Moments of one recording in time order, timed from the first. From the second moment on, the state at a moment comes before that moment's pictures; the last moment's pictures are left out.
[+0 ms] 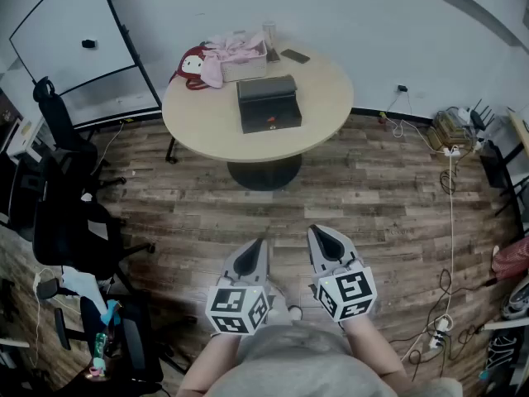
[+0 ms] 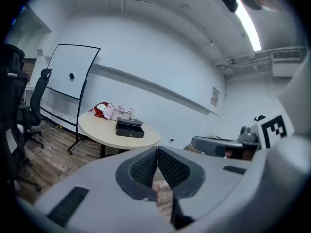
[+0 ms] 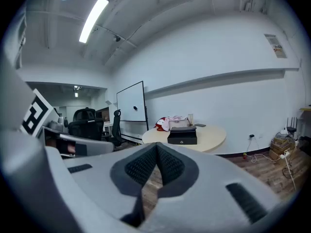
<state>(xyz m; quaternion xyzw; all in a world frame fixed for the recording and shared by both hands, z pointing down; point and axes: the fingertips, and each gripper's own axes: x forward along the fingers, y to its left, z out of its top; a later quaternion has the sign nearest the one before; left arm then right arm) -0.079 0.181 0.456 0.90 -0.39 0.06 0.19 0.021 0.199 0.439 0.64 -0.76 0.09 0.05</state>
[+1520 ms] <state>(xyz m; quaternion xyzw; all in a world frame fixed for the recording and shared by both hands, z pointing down) -0.055 -0.066 0.446 0.90 -0.37 0.06 0.21 0.026 -0.041 0.408 0.61 -0.79 0.08 0.06</state>
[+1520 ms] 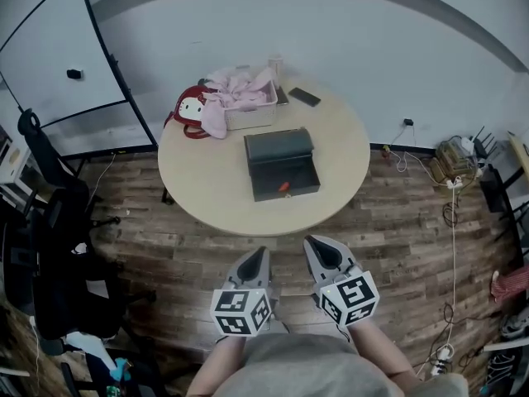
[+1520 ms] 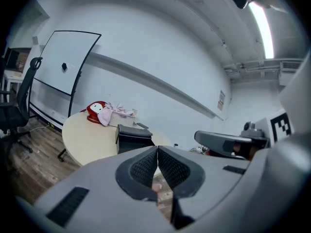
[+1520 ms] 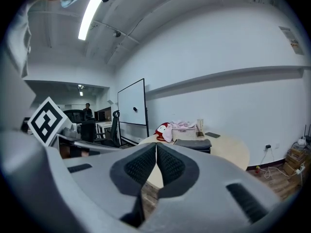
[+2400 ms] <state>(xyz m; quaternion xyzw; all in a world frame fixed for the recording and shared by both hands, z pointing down) -0.055 -0.177 0.477 0.89 -0.38 0.08 0.23 0.082 -0.154 0.425 0.64 -0.76 0.08 0.06</state>
